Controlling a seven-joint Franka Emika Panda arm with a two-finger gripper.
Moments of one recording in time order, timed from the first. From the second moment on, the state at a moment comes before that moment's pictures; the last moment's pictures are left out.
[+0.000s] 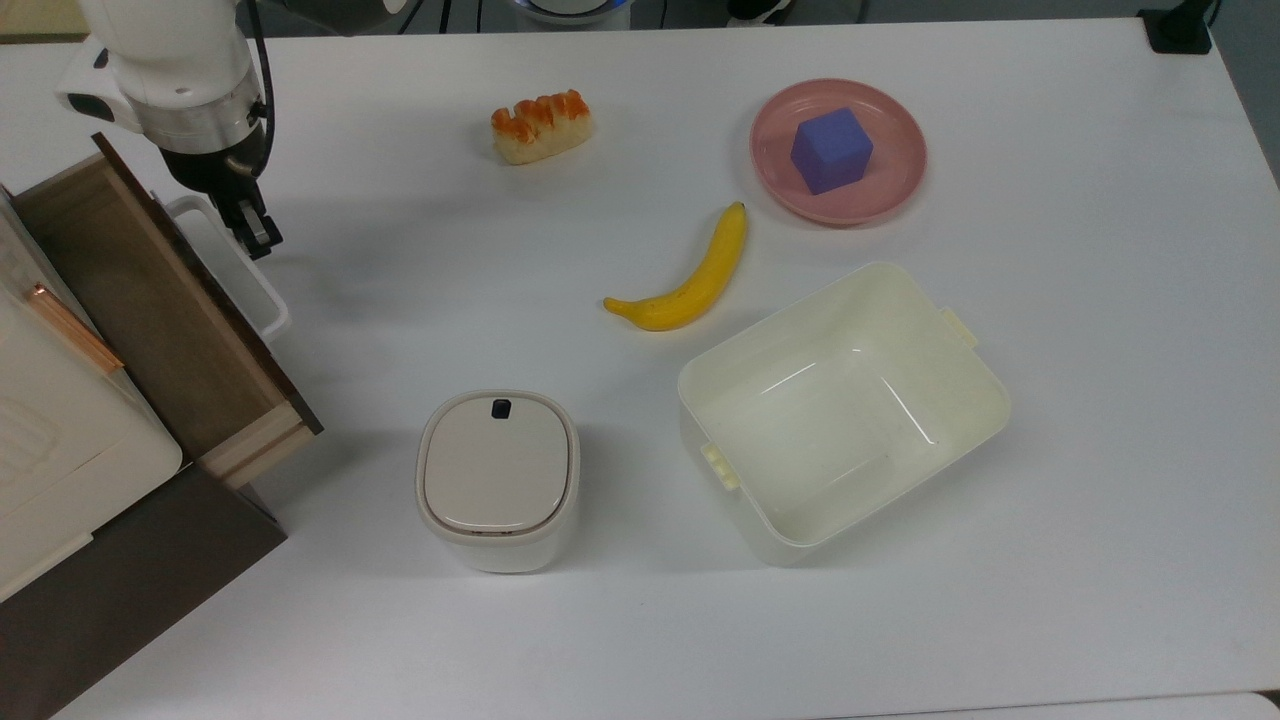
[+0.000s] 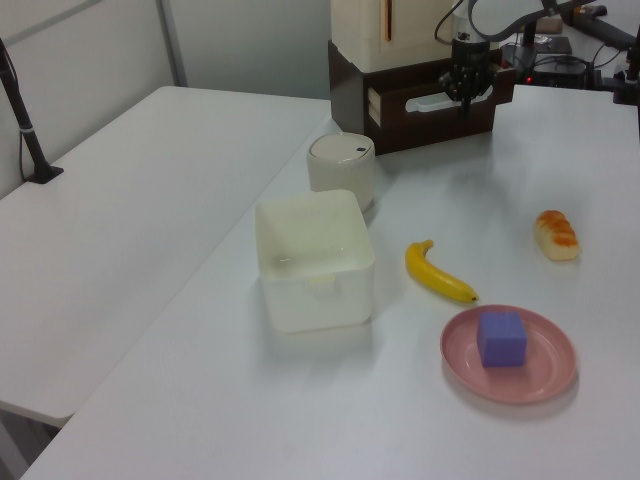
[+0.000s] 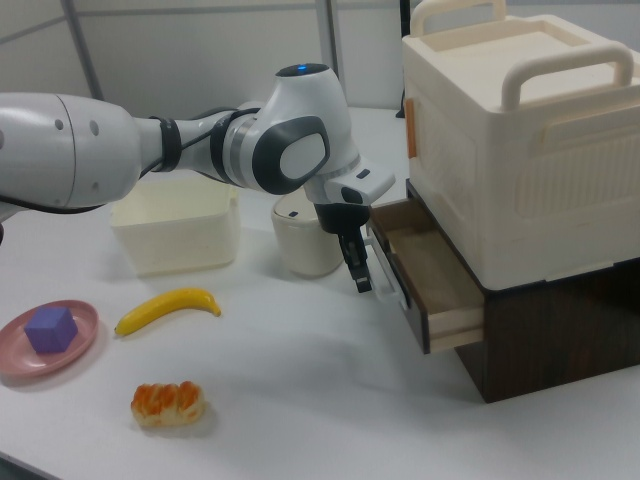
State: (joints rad) arm -0.35 0.32 0.03 -1.64 -0.16 2.06 0.69
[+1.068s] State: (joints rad) arm -0.43 0.43 0.02 -1.55 -0.30 2.20 0.69
